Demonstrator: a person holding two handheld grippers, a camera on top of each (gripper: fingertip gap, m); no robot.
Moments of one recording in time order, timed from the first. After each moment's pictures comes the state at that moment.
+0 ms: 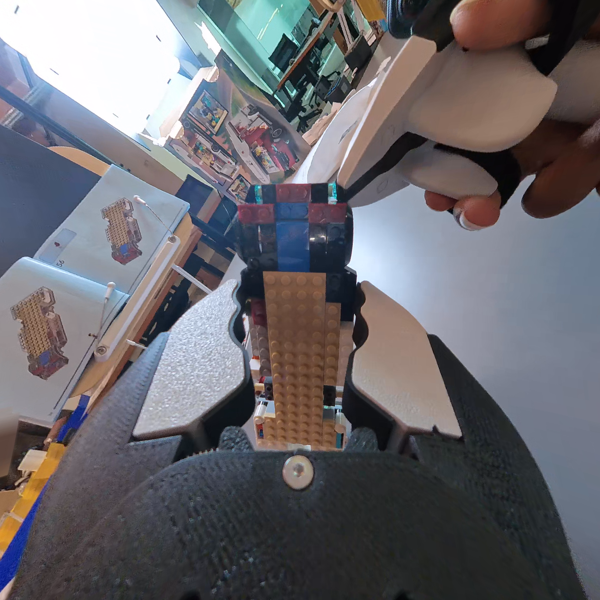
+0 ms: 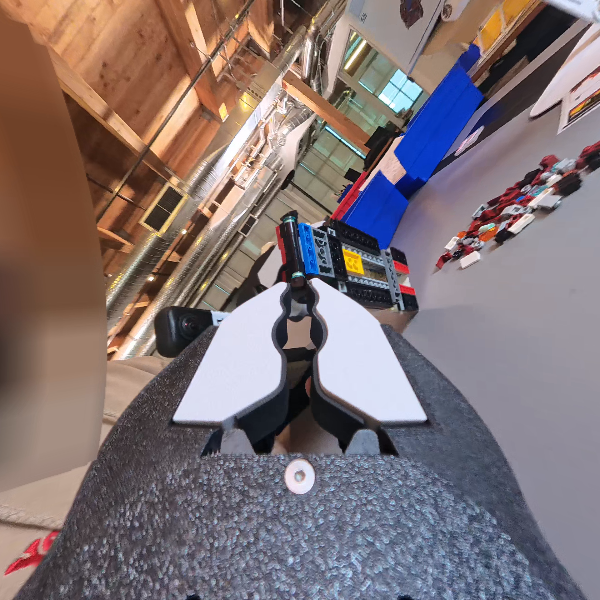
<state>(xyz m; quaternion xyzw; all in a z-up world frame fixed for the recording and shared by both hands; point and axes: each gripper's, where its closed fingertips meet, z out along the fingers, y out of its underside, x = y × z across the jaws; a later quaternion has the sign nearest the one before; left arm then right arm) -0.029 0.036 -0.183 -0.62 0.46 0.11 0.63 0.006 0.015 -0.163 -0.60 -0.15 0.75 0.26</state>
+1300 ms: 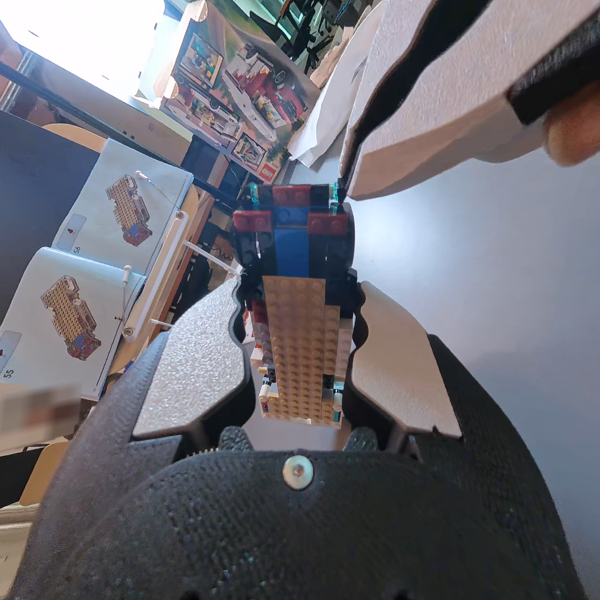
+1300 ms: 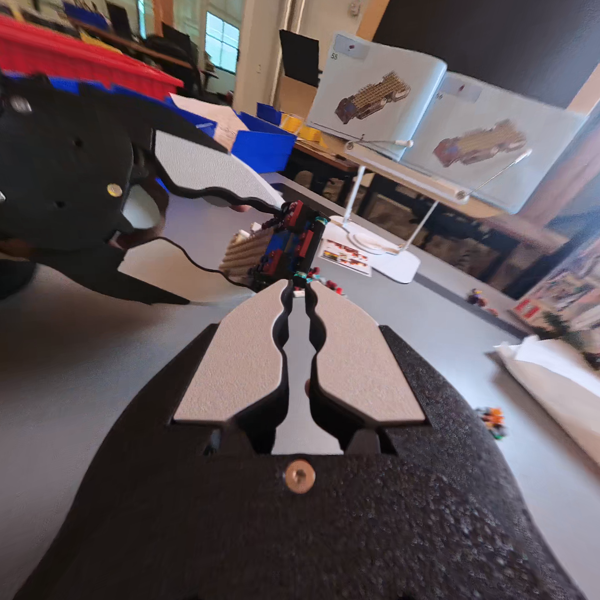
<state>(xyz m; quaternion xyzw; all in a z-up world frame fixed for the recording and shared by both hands) -0.037 0.046 -0.190 -0.64 0.46 0.19 0.58 0.006 0.026 -0.171 -0.60 -0.43 0.21 0.64</state>
